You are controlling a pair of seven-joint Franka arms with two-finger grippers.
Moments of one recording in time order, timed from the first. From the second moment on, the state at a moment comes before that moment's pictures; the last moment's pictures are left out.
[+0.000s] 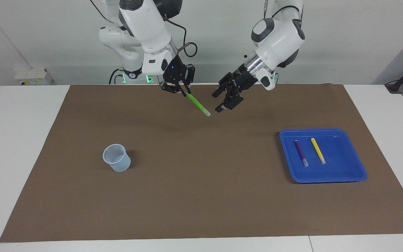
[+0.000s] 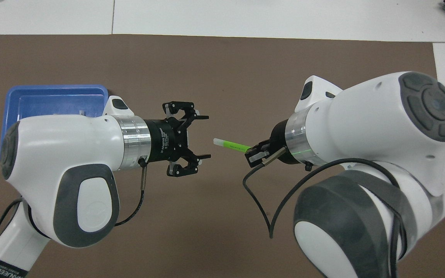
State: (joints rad) left arm -0.41 -0.07 -0.12 -2.00 -0.79 2.31 -1.57; right arm 0.01 0.03 0.44 -1.69 0.29 1.84 -0.08
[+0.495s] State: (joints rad) left arm -0.41 -0.09 -0.12 -2.03 -0.79 2.33 -1.53; right arm 0.01 0.03 0.44 -1.68 0.26 1.85 -0.08
